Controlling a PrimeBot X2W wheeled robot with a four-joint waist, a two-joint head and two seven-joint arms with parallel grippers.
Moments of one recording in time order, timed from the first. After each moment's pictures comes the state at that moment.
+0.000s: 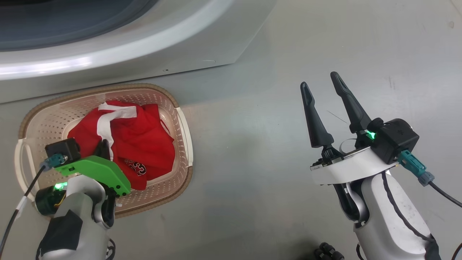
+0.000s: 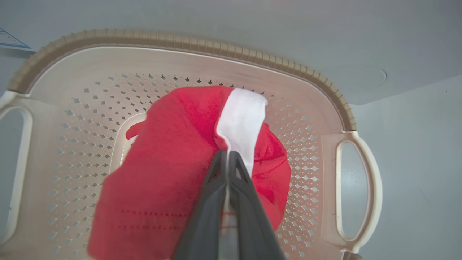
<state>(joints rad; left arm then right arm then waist) -0.51 0.05 -0.10 0.79 -0.51 0.03 -0.05 -0.30 -0.05 0.30 0.07 0.30 0.07 -0.26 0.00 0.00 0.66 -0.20</state>
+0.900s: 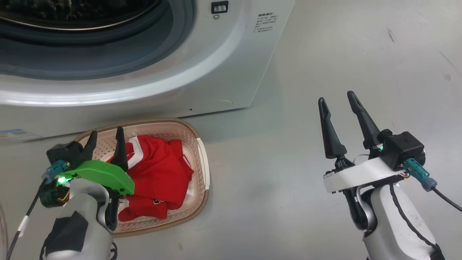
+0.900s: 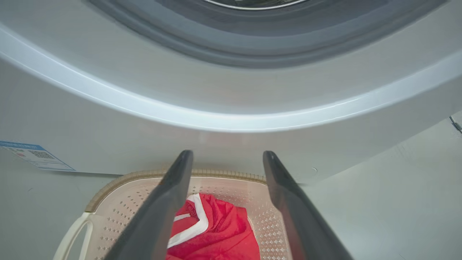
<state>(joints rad) -0.52 0.04 -0.13 0.82 -0.49 -0.07 -0.25 -0.26 -0.05 0.22 0.15 0.29 0.06 -0.26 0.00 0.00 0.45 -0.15</state>
